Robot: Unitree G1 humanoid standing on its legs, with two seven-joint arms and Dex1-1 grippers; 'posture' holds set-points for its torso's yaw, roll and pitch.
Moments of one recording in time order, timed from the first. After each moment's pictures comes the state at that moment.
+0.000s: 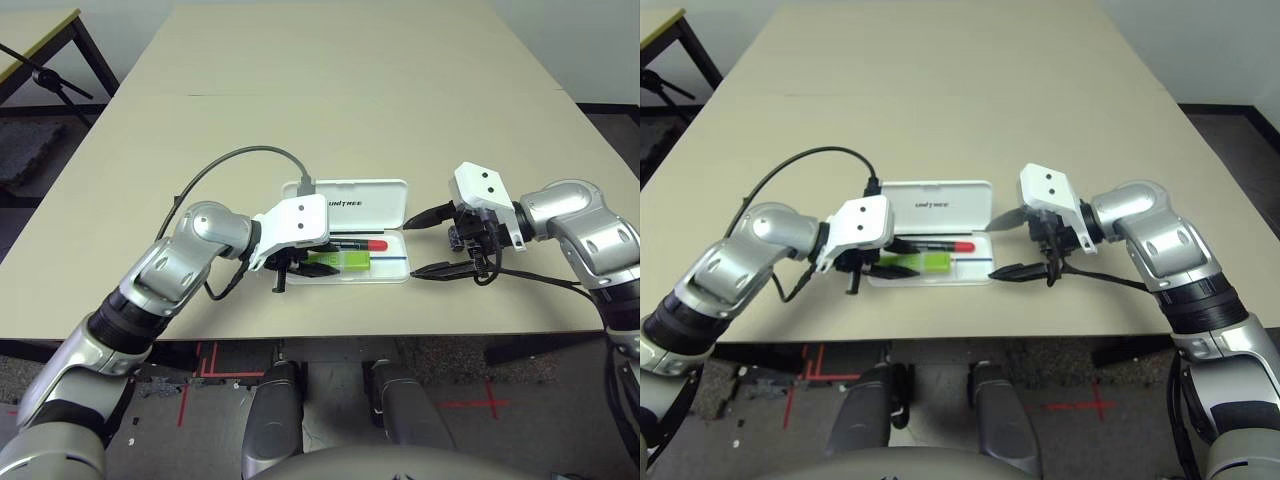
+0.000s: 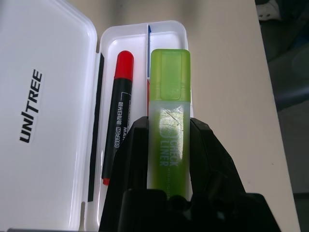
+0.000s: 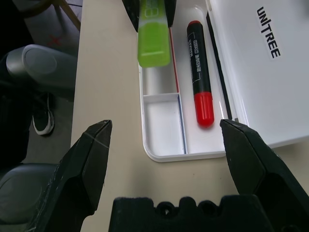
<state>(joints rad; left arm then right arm) -0.60 0.68 -0.45 -0.18 -0.11 0.45 -1.15 -0.56 -0.79 0.23 0.01 0.27 0.39 1.41</state>
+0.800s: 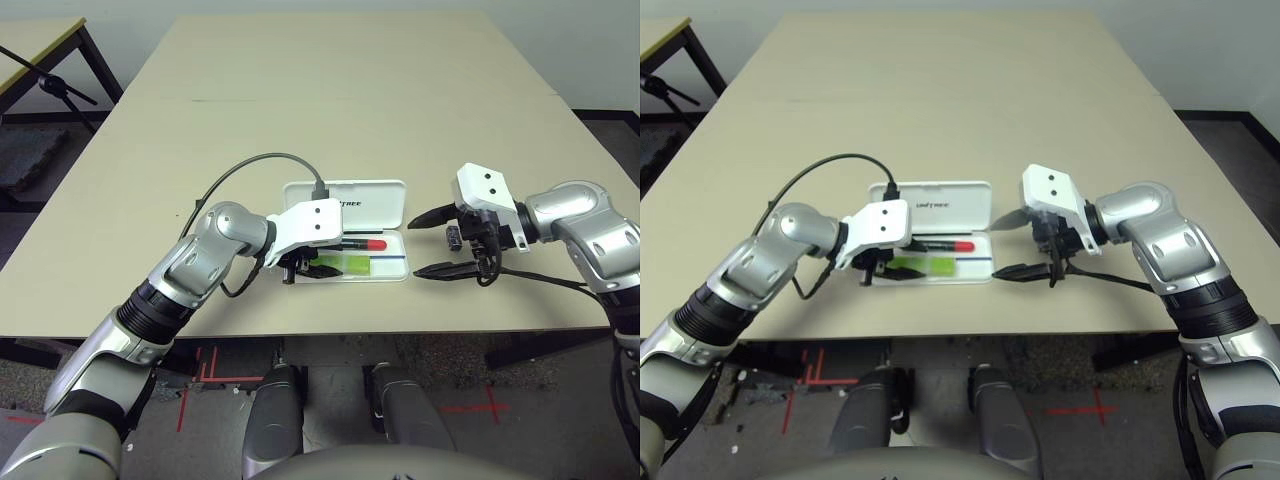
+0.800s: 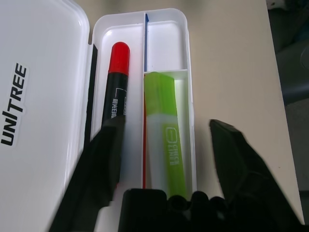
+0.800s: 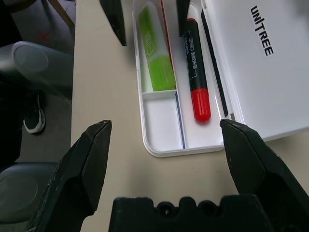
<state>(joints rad) -0.61 0.64 -0.47 -0.16 -0.06 0.48 -1.15 -0.56 -0.81 0.23 -0.03 0.27 0.42 1.38</state>
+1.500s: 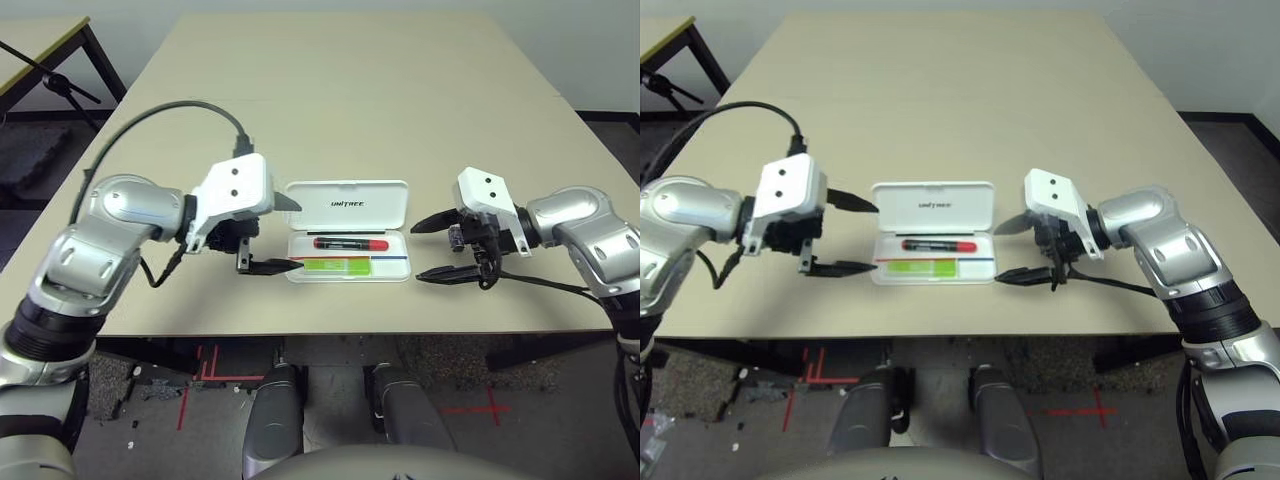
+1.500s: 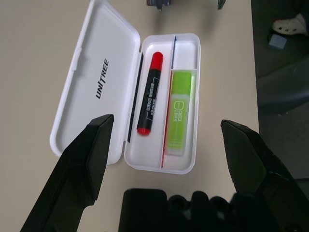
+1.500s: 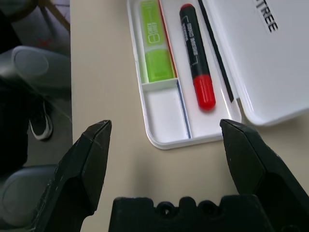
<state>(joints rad) -0.51 0.92 -0.08 -0.42 -0.36 0.60 -1.23 -0.46 -0.83 0.18 -0.04 0.30 0.48 1.33</state>
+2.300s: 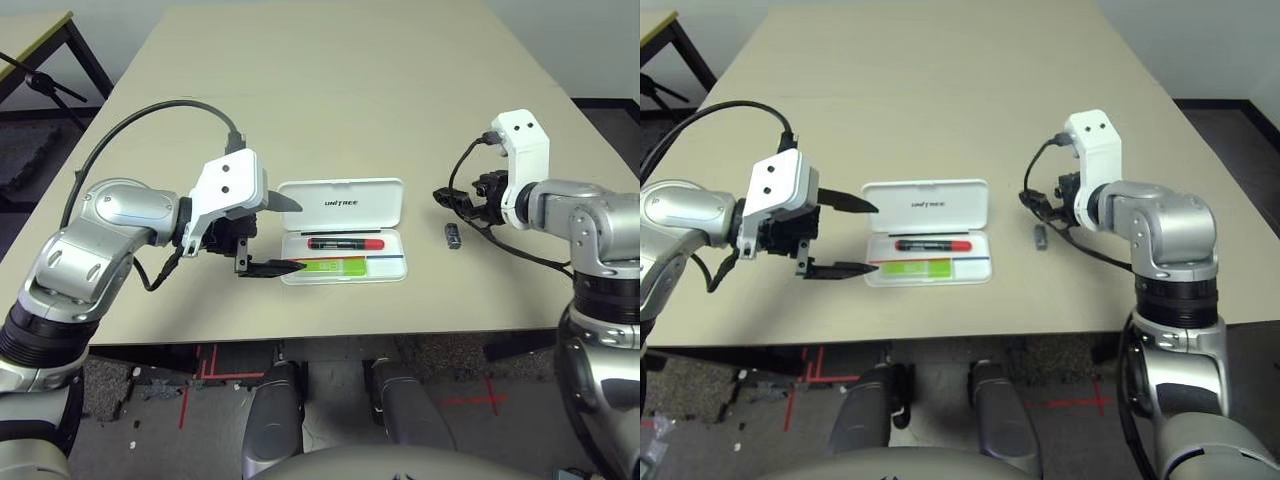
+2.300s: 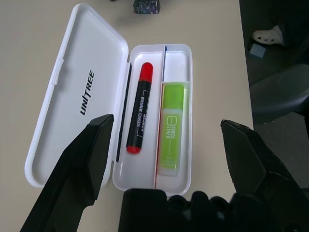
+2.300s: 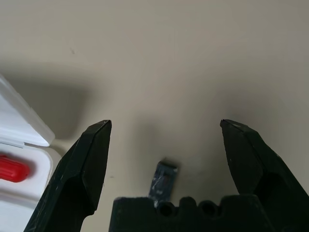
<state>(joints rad) -0.52 0.90 -0.14 -0.41 -0.37 0.58 -1.19 -0.63 -0.41 -0.17 -0.20 0.21 1.50 0.34</state>
